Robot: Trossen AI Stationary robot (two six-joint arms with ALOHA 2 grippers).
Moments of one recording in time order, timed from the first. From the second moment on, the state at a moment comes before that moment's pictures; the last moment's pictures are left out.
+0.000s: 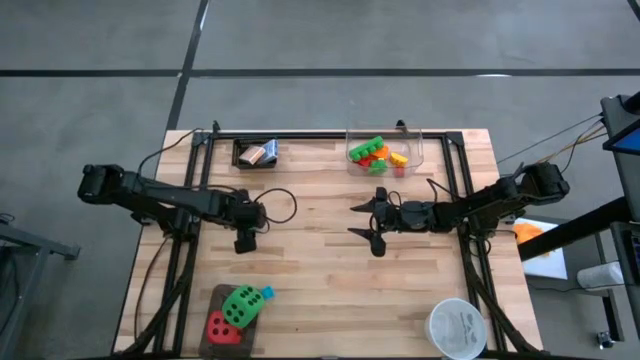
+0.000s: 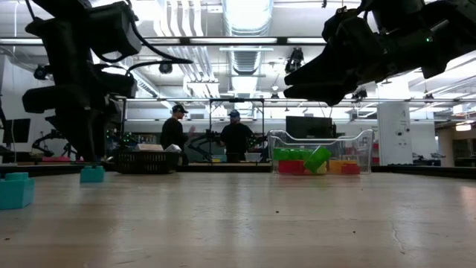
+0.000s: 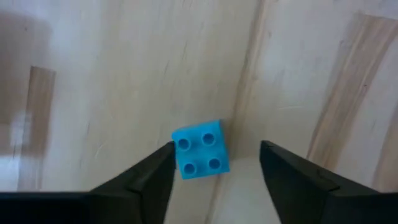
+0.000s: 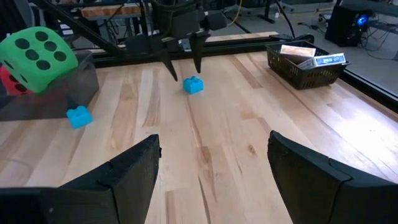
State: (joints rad) left arm -0.05 1.26 0.63 -0.74 -0.17 -0.23; right arm 0.12 1.40 0.42 0.73 0.25 0.15
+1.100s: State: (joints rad) left arm -0.01 1.26 0.48 -0.57 -0.18 -0.33; right arm 0.12 1.40 0.43 0.73 0.25 0.15
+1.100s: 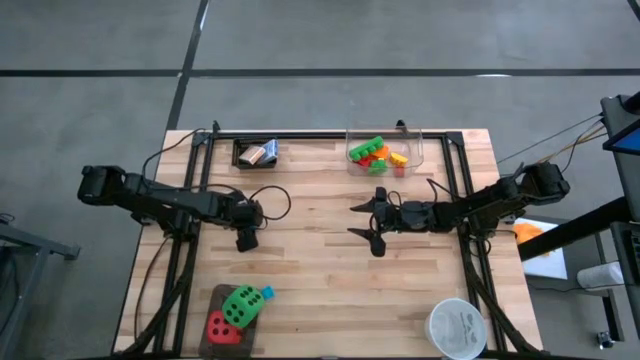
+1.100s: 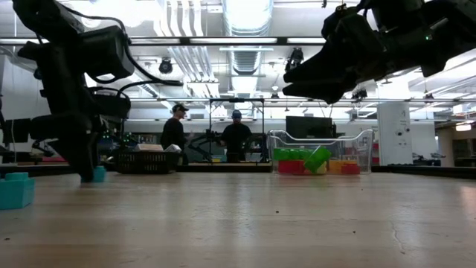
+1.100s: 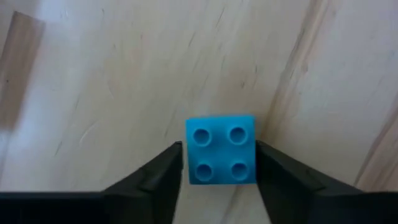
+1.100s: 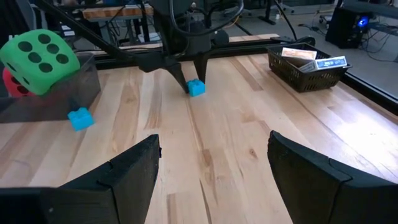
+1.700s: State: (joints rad) left arm -0.01 1.20 0.49 -0.37 -0.22 -0.27; right arm 0.13 1.40 0.43 0.76 0.25 0.10
